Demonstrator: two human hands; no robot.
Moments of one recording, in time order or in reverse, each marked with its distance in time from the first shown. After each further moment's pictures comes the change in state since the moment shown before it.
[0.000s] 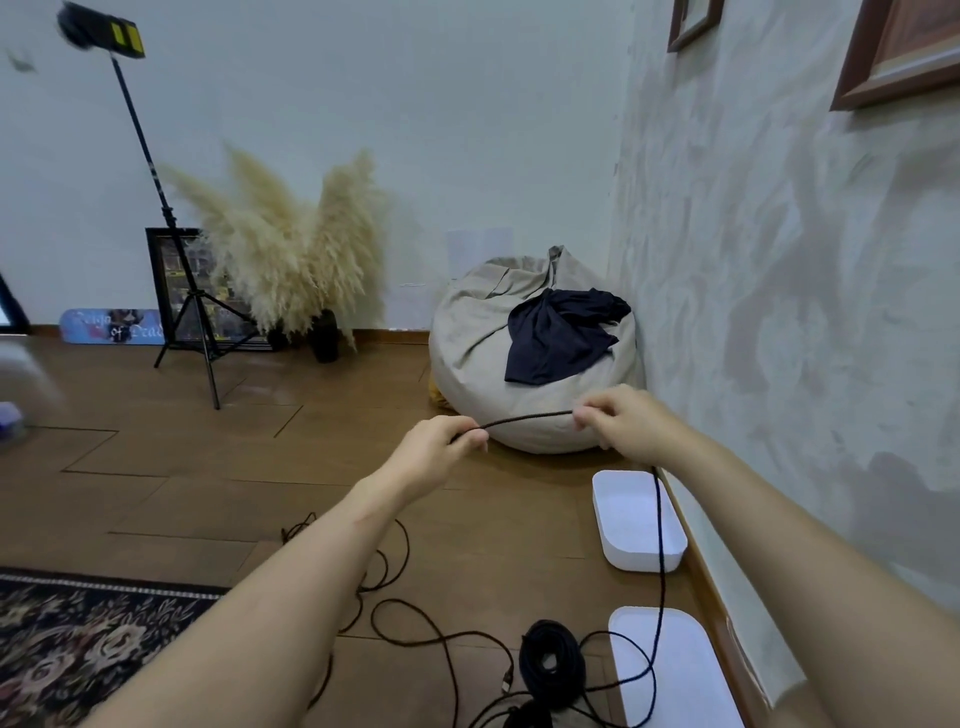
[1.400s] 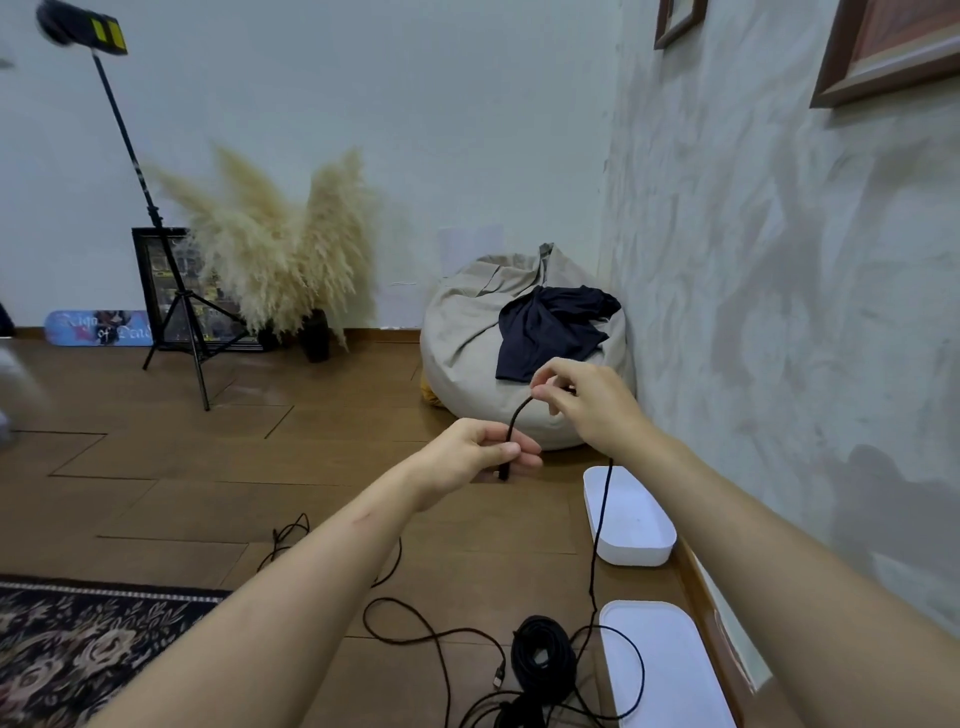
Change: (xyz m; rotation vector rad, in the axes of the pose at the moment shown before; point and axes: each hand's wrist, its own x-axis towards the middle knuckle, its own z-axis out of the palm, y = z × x) left_hand -0.009 0.051 0.016 -0.676 -0.355 -0.098; right_hand 0.007 -0.029 0.009 0.138 0.226 -0.166
